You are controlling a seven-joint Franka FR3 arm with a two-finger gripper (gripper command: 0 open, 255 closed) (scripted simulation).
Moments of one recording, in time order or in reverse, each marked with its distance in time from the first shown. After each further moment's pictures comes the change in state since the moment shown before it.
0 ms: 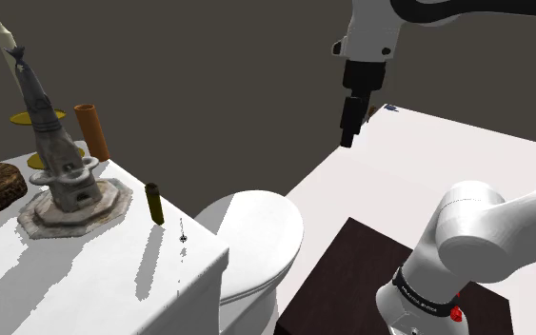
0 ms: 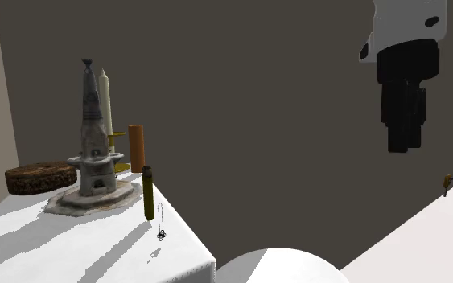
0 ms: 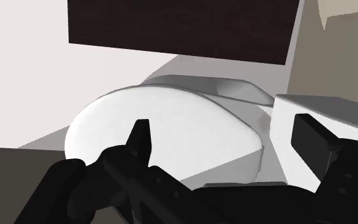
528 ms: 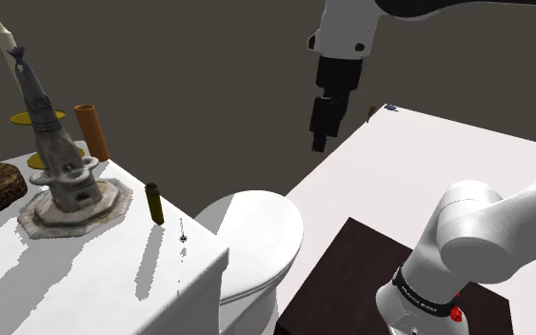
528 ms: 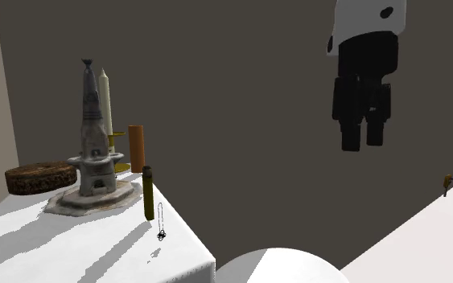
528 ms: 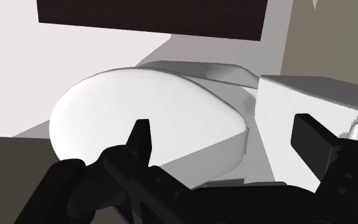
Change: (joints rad) arm 0.030 0.087 0.132 0.068 0.083 0.065 0.150
